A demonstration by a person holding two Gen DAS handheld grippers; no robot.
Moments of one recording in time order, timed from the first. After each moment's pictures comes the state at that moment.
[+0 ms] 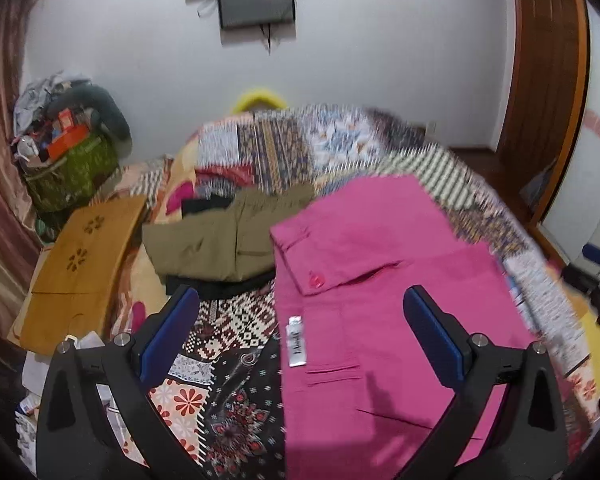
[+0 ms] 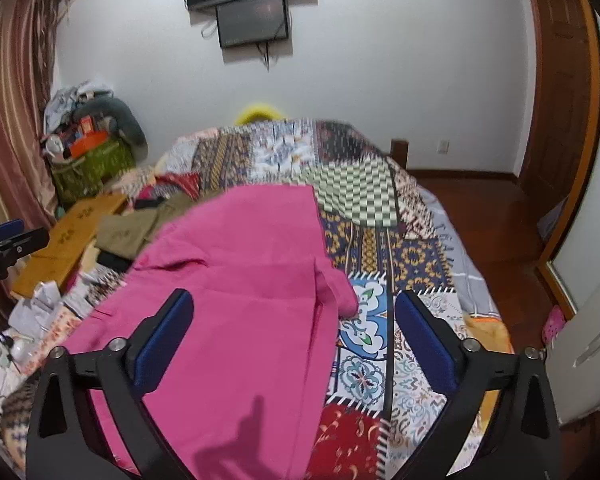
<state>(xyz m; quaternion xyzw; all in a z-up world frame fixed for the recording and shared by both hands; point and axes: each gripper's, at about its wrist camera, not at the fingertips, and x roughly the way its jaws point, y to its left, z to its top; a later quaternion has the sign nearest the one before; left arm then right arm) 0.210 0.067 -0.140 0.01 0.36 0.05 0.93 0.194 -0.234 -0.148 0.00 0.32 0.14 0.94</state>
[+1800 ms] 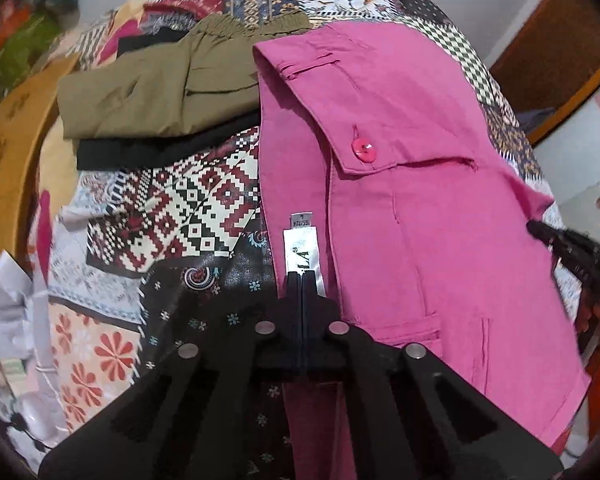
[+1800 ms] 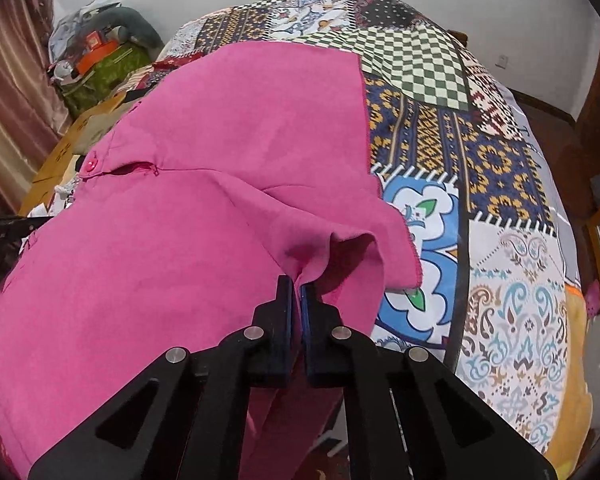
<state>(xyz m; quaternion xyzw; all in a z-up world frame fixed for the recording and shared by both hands) 0.264 0.103 -0.259 -0.07 0.57 -0.02 0.82 0.278 -0.232 -0.251 -0.03 0.48 0.22 0.85</state>
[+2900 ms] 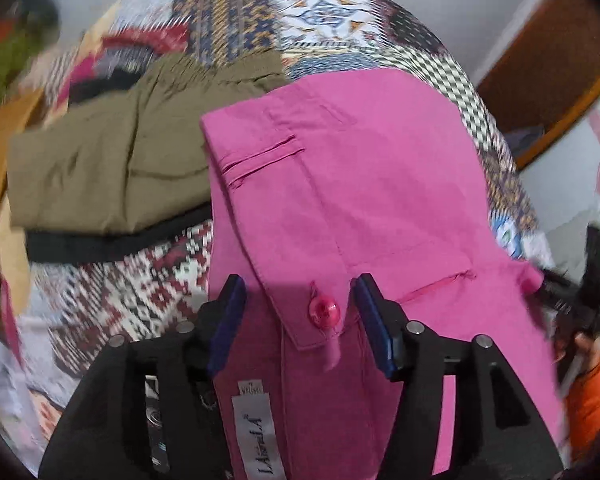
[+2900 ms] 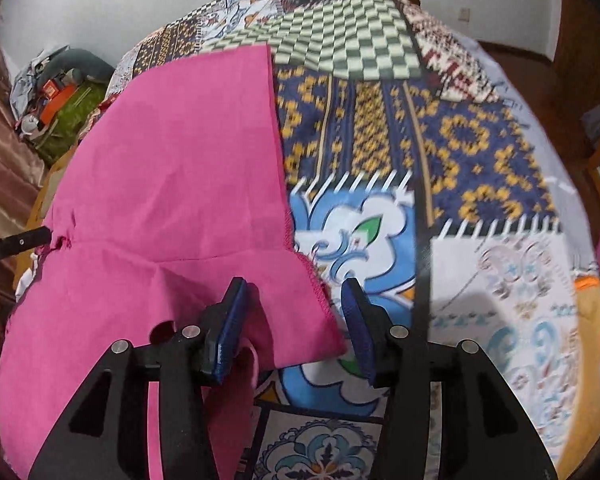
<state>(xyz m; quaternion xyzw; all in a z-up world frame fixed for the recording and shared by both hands) 0.356 0.085 -0.263 -0.07 0.53 -0.05 0.84 0.330 -0.267 -0.281 0.06 0.51 0.18 0.84</state>
